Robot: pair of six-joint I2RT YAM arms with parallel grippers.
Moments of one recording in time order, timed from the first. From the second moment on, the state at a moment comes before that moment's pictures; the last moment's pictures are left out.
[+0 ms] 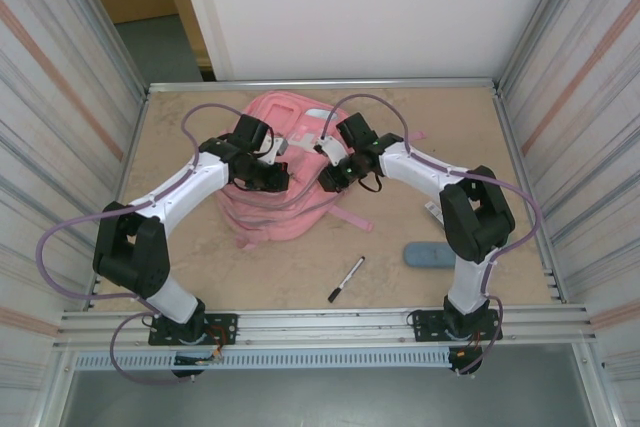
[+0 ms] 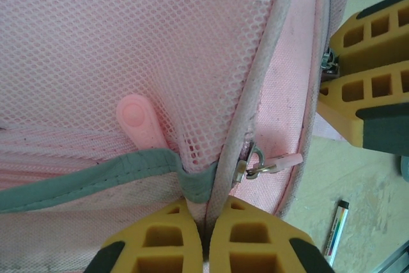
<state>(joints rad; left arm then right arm) -0.44 1.58 1.21 -0.73 0.33 -0.27 0.60 1.85 1.36 -0.54 -0.38 -0.06</state>
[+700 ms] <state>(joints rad) -0.43 1.58 1.20 -0.71 0.36 -0.35 0.77 1.81 1.27 -0.46 -0.45 0.10</state>
